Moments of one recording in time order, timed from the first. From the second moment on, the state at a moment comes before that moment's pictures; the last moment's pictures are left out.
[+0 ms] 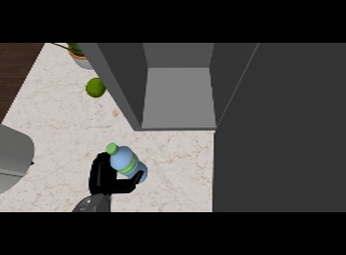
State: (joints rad) left arm -0.28 0.02 -0.09 -0.54 0.47 -0.13 -0.95; right arm 0.99 -0.11 0.14 -2.47 -0.12 0.38 -0.23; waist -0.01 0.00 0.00
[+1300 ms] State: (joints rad) left arm -0.60 0.00 -0.45 -0.98 0.51 0.55 -0.41; right arm 0.94 -0.08 0.12 -2.46 -0.14 0.39 -0.20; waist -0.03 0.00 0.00
